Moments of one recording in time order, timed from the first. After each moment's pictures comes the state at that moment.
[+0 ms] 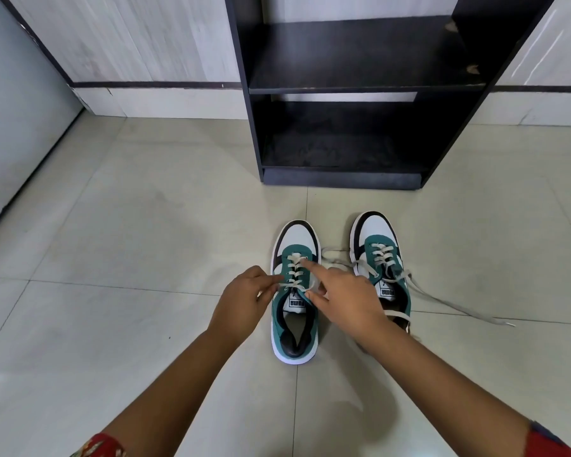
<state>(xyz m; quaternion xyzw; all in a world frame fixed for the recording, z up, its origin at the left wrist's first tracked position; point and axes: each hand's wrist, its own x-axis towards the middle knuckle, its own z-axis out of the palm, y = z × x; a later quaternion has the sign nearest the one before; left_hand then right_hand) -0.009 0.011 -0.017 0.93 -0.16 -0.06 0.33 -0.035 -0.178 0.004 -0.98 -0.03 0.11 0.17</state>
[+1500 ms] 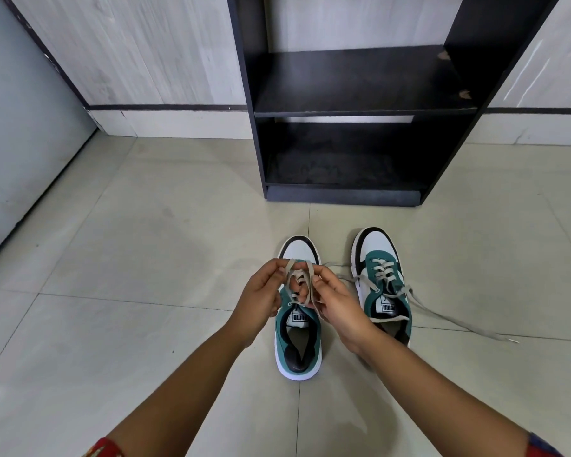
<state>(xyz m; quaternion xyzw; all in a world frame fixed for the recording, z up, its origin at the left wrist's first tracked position) -0.001 -0.018 0.022 0.73 0.02 -0.21 0.65 -0.026 -0.160 0.001 -0.60 0.14 0.16 0.77</state>
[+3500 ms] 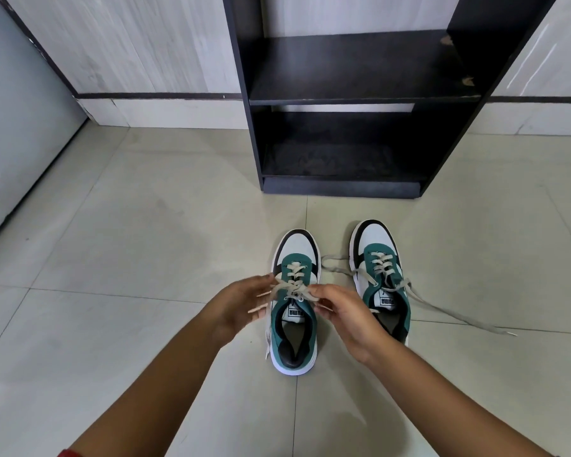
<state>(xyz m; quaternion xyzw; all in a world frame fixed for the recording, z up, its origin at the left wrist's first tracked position) 0.009 0.009 0.009 0.59 0.21 -0.37 0.68 -0.045 -0.170 0.006 -0.57 0.22 0.17 0.77</state>
